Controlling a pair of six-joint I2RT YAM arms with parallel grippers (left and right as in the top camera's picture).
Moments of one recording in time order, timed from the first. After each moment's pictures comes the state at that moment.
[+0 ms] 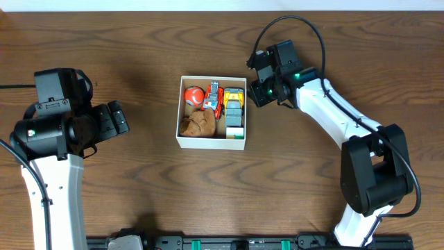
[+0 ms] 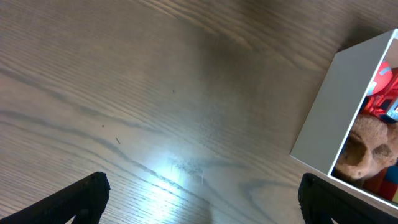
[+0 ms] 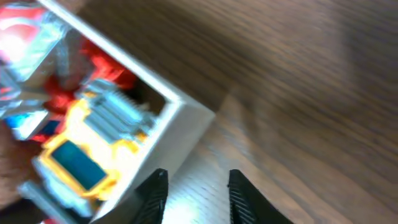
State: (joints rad) left arm 0.18 1.23 1.36 -1.25 -0.06 -0.17; right arm 0.37 1.93 1.38 -0.51 -0.23 -0.02
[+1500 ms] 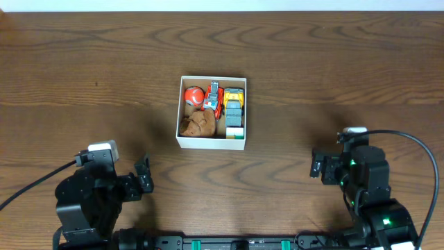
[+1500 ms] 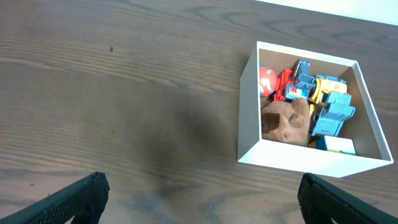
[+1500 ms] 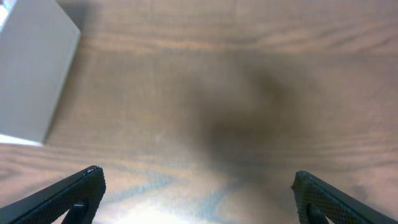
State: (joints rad) left arm 0.10 0.42 0.77 -0.96 0.12 -0.09; right arm 0.18 0.61 0.53 -0.68 0.09 0.19
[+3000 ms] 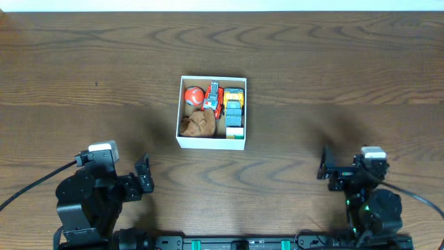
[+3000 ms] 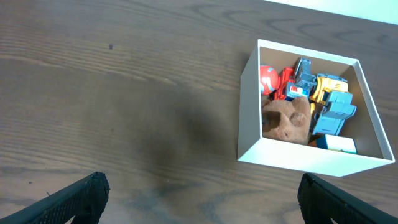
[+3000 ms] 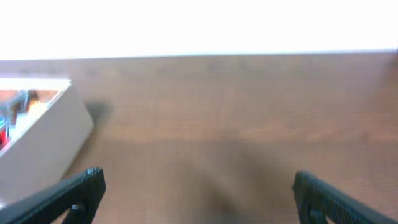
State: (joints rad) left arm 0.10 0.42 0.77 -0.95 0.12 -0.10; right arm 0.10 0.08 0.24 -0.39 0.06 0.10
